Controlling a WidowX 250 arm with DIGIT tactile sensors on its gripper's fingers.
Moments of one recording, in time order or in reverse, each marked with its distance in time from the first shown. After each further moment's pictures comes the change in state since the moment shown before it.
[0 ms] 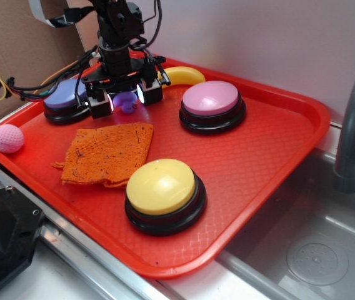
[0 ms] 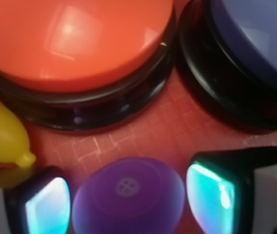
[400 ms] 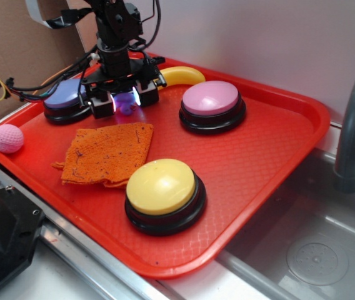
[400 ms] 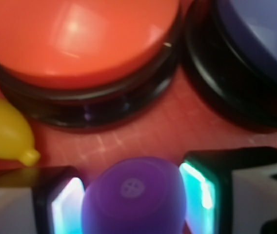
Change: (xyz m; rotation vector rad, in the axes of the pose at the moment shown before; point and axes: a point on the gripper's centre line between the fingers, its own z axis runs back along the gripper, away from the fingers) arm -0.001 0.005 0.005 -0.006 -0.005 -0.010
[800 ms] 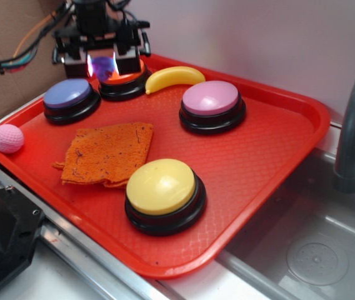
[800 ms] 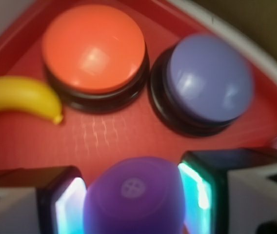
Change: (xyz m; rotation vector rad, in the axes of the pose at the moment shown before) arm -0.005 0.011 0.095 -0.022 0.013 -0.388
